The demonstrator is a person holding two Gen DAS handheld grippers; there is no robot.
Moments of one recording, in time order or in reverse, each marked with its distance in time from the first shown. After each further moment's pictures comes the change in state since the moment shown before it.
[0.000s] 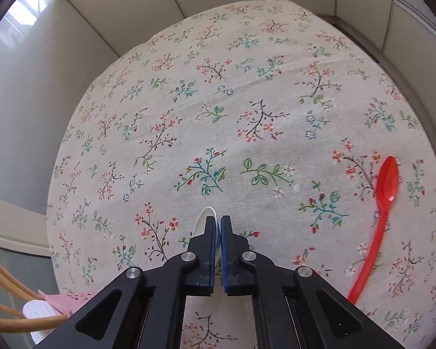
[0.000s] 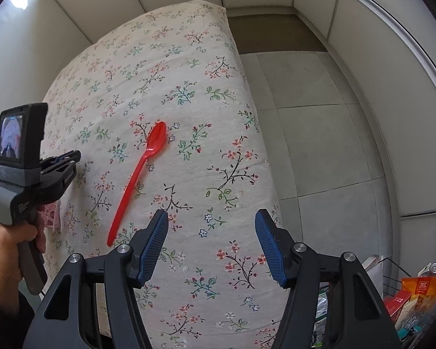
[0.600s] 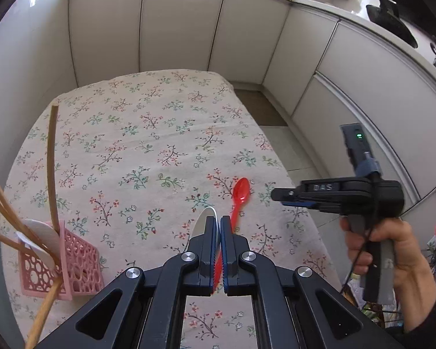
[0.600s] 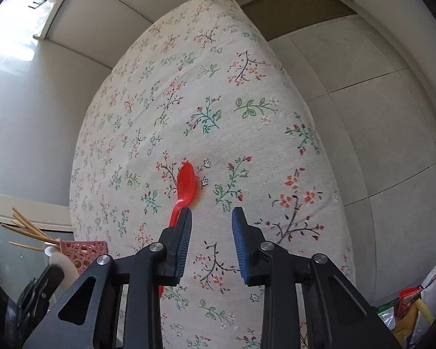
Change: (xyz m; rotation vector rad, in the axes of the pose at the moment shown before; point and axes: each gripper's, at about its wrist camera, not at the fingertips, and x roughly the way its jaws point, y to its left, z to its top) left arm -0.129 0.008 -0.069 -0.106 -0.286 -0.486; right arm 0.068 -0.011 0.048 0.161 0.020 0.368
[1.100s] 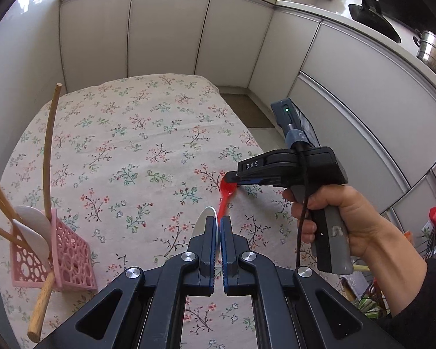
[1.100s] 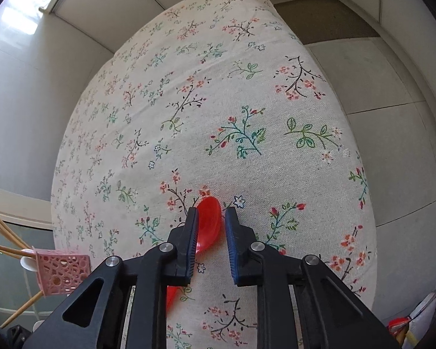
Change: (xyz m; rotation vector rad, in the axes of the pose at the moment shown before) left arm -0.005 -0.010 -0.019 0.055 -0.019 -0.035; right arm 0.052 0.035 0.030 -0.126 -0.006 -0.084
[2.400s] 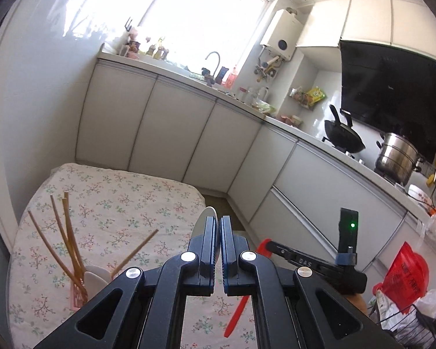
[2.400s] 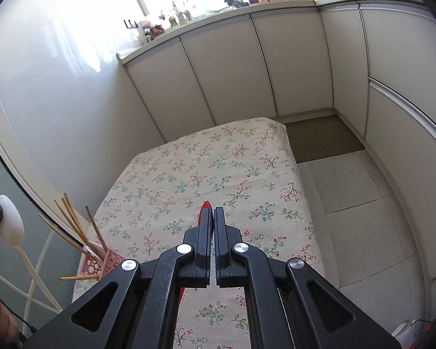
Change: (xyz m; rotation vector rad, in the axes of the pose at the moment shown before) left arm -0.182 0.056 0.016 -0.162 -0.505 -0.146; right arm -0.201 0.082 -0.095 -0.220 -0.527 -0.017
